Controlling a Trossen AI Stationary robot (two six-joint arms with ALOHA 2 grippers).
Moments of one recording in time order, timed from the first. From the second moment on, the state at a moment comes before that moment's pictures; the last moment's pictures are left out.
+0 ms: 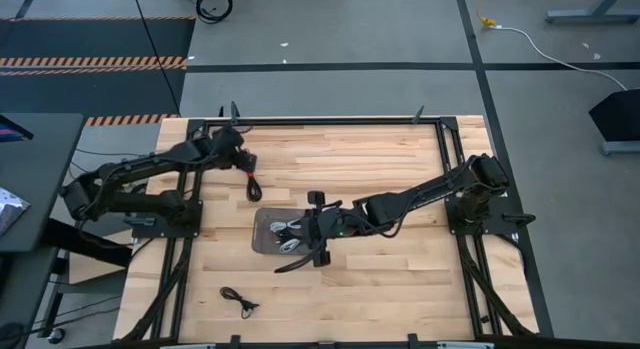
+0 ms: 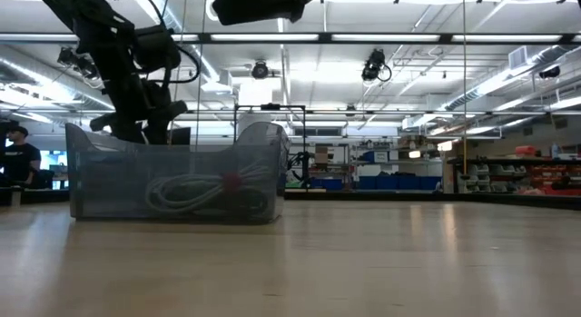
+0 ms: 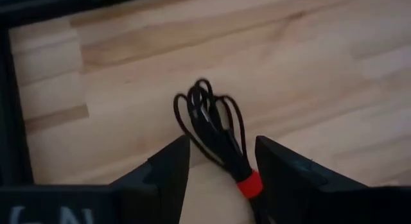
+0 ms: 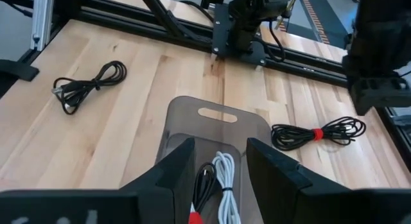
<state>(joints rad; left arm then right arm) 0.62 1.11 0.60 -0.50 -0.29 -0.56 0.26 1.84 1.47 -0.18 0.29 -0.09</state>
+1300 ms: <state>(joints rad) 0.57 1.51 0.60 -0.29 -0.33 -0.54 0.26 1.85 1.47 -0.19 0.28 -0.05</state>
